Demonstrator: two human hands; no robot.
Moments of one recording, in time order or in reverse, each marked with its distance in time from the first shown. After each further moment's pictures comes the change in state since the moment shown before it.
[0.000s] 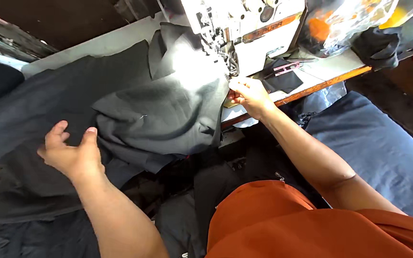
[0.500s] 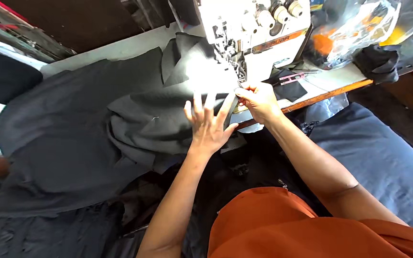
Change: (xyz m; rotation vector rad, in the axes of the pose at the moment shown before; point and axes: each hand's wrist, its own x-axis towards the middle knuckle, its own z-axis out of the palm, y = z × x) left_hand -0.117 0.120 0.145 0.085 -0.134 1.058; right_hand -0.001 -0.005 0.008 0.003 0.057 -0.153
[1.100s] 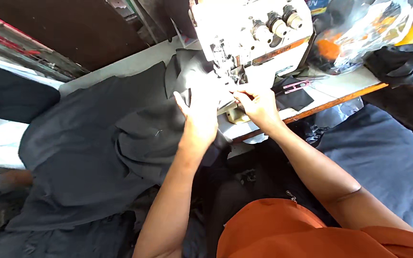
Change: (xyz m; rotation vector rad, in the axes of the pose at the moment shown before) left_hand 0.073 -0.014 -0.028 0.066 -0.466 -0.183; right_hand 0.015 -0.006 -0.001 -0.618 0.007 -0.469
